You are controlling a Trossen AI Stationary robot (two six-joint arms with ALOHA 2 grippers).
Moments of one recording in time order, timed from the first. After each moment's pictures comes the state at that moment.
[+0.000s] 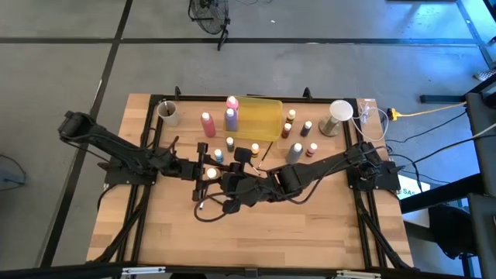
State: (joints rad) left arm -0.29 1.10 0.44 0.82 -0.21 0.36; right arm 0.38 2.04 2.01 -0.49 0.68 -0.07
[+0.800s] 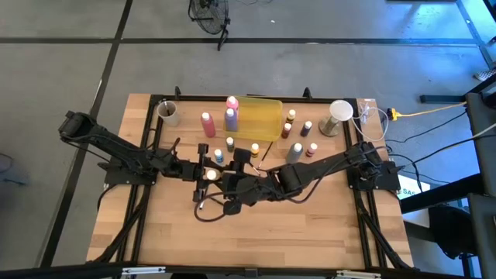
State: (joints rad) left arm -0.29 1.11 0.44 0.82 -0.22 0.37; right arm 0.38 2.04 2.01 -0.51 0.62 -0.02
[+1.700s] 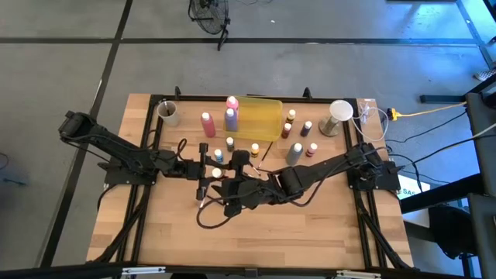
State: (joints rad) left arm -0.29 1.11 0.44 0.72 -0.29 0.34; right arm 0.40 2.04 2.01 -0.45 0.67 -0.19
